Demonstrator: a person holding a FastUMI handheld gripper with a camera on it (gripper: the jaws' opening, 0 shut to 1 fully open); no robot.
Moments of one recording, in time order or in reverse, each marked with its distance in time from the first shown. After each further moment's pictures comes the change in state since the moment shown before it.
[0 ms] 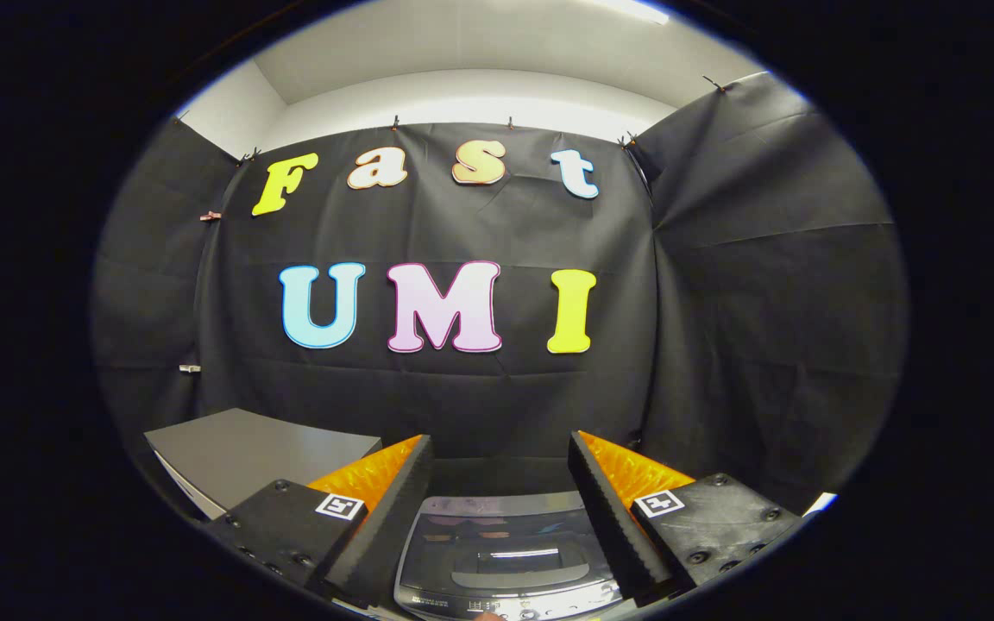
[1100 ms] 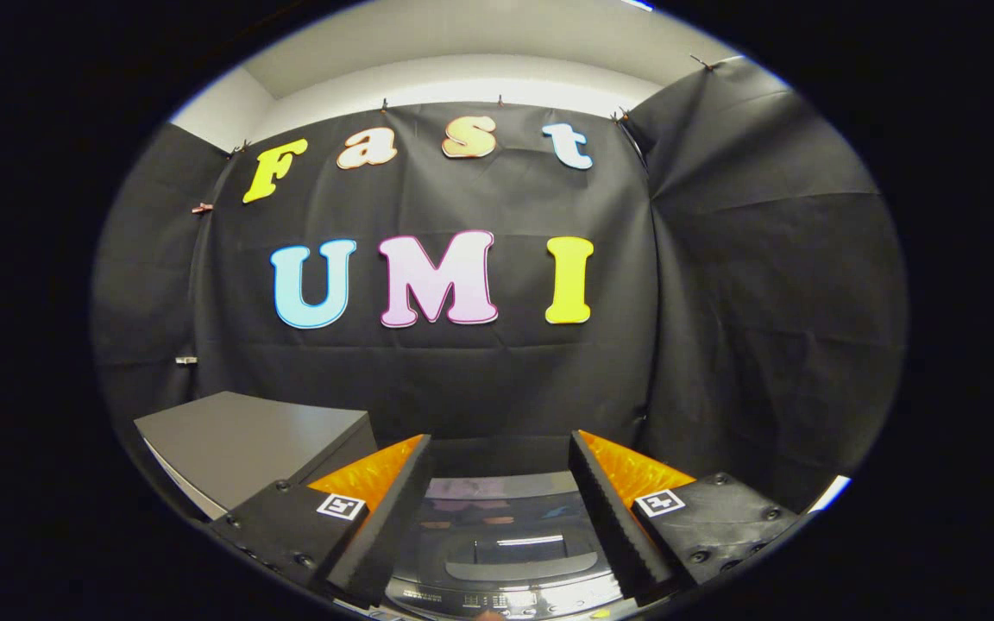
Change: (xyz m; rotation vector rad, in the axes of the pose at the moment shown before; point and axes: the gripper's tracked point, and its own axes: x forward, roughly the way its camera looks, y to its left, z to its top) arm 0.014 -0.016 -0.047 0.012 0.044 -0.011
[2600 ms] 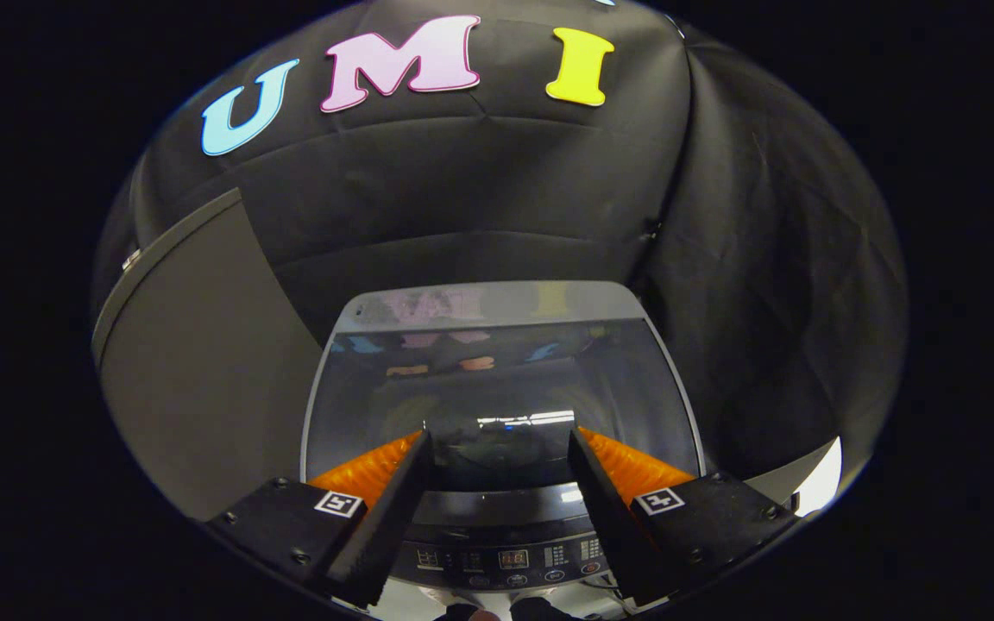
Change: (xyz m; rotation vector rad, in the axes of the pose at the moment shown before) arm 0.083 -0.031 -0.250 -0.032 0.762 -0.083
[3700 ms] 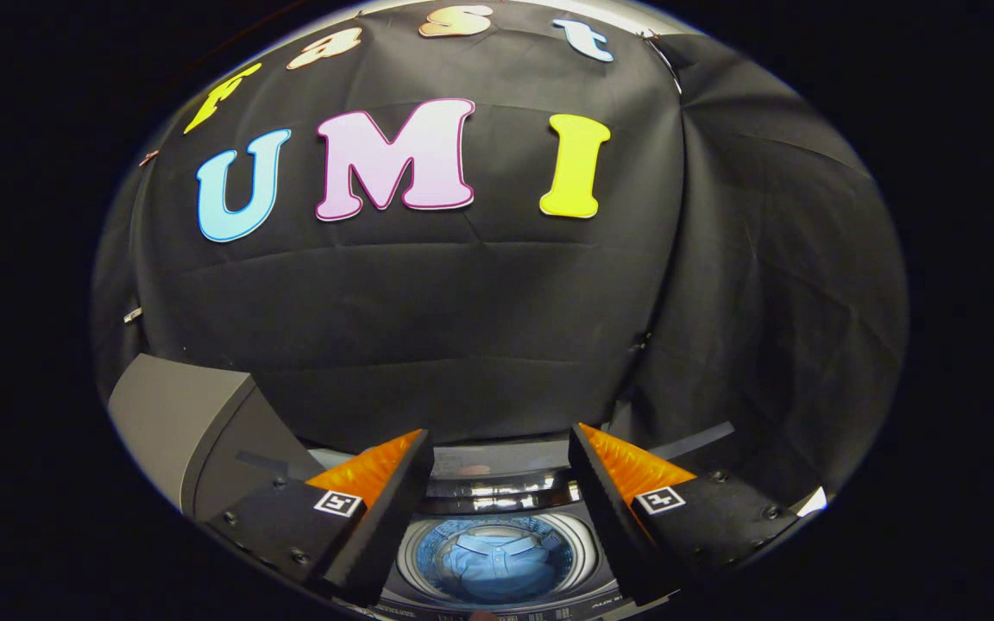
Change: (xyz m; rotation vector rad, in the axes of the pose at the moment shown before) arm -0.042 0.005 0.180 0.006 -0.336 -0.002
